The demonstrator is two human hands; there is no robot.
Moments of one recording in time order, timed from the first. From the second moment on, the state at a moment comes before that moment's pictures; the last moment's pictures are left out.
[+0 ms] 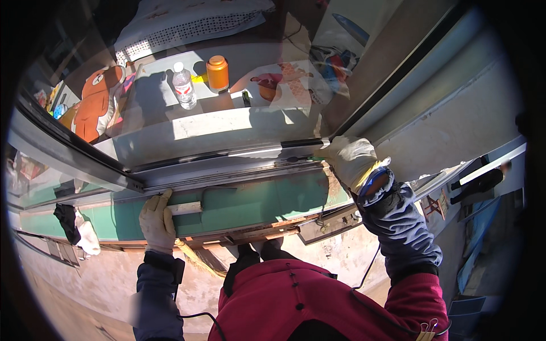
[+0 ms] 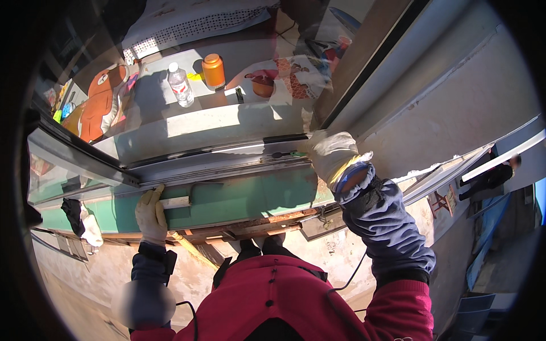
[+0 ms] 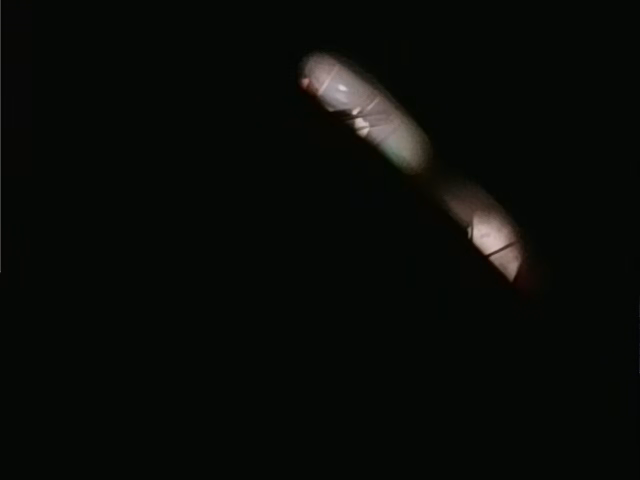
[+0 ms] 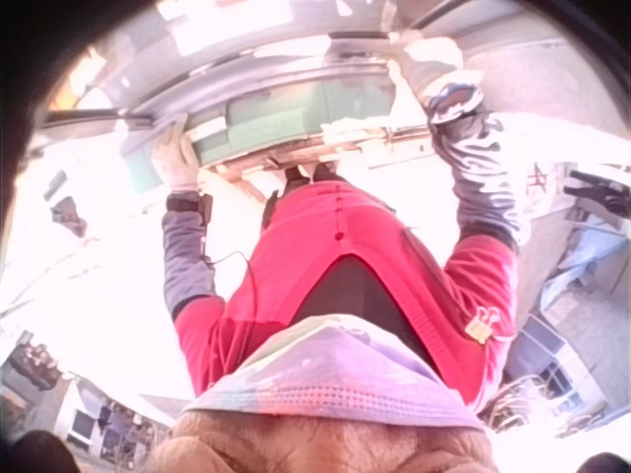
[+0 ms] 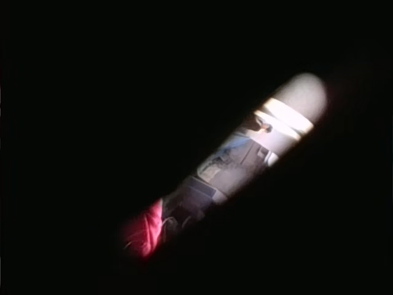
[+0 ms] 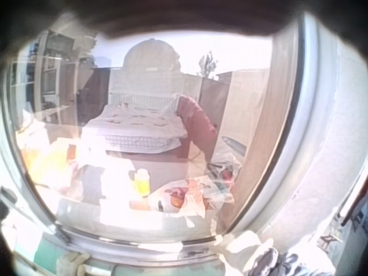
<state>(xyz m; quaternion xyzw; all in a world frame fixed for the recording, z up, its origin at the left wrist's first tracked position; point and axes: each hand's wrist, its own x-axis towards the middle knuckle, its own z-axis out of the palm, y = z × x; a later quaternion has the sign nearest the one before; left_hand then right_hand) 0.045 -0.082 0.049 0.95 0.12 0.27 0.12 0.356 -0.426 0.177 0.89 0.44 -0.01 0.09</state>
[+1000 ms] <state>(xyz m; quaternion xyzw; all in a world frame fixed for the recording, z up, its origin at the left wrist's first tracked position) 0.042 -0.082 0.048 0.95 0.12 0.28 0.12 0.327 -0.479 0.107 0.91 0.39 0.13 0.09</state>
